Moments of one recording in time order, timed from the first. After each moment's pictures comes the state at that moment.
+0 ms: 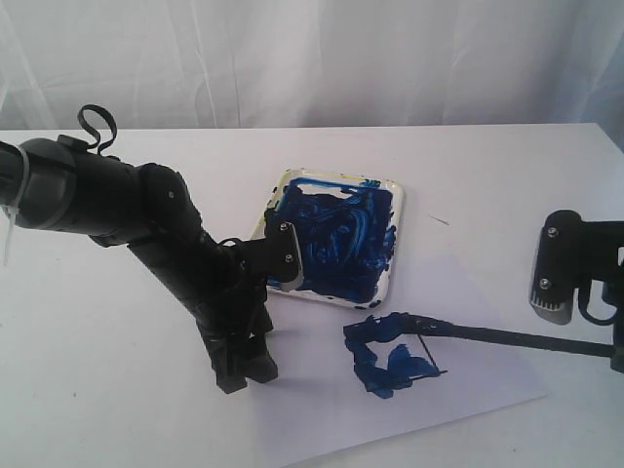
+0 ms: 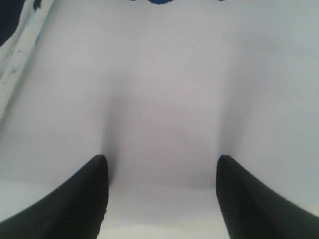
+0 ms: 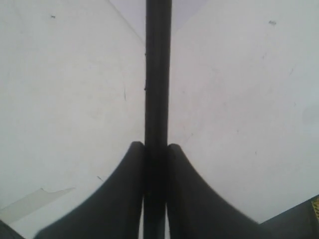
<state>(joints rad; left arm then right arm) -0.61 1.93 -1.12 -0.58 0.65 1.29 0.20 1.29 -0.80 -0.16 1.01 -0.84</state>
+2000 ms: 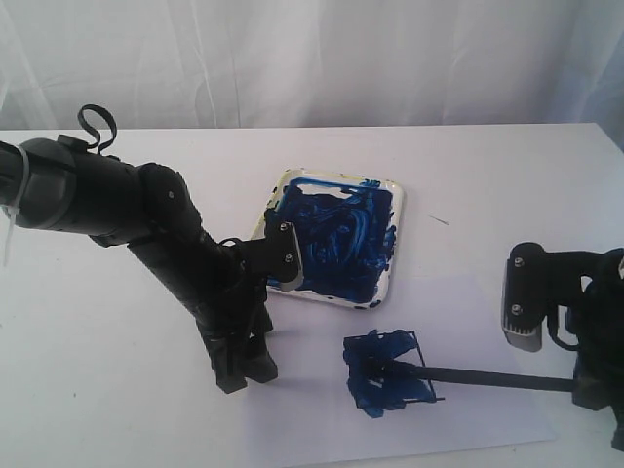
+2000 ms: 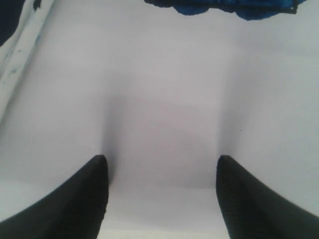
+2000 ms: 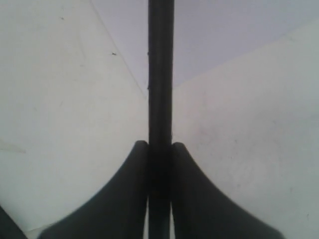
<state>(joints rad) -0.61 1.93 -1.12 -0.58 0.65 1.29 0.20 1.39 -0.77 0.00 0.98 -1.01</state>
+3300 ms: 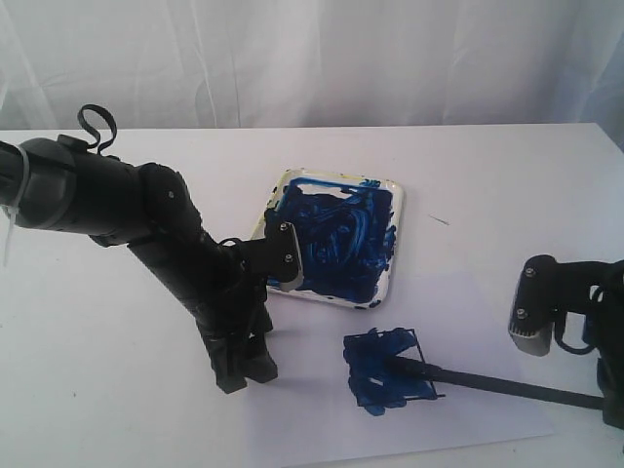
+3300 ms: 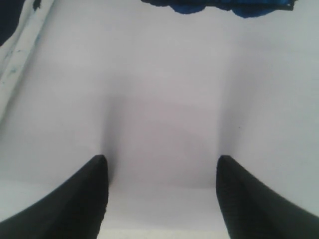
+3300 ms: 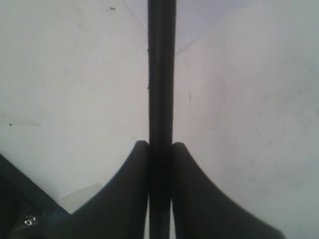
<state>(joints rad) -0.61 1.93 -1.12 -0.57 0.65 1.29 0.20 1.43 -0.78 -0.10 1.09 -0.84</state>
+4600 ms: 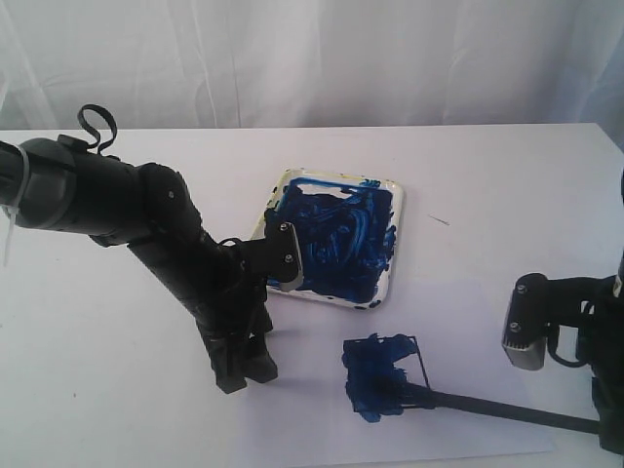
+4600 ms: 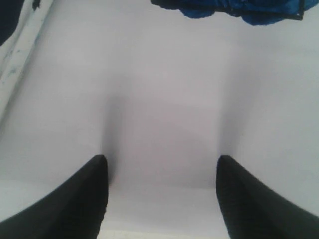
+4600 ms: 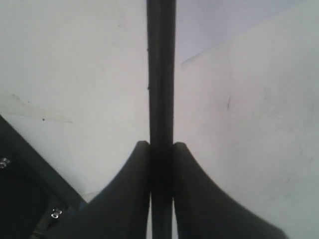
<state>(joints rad) -0.61 1.93 -1.12 -0.57 0.65 1.29 0.20 1.48 -0.78 -0.05 1.14 -0.89</state>
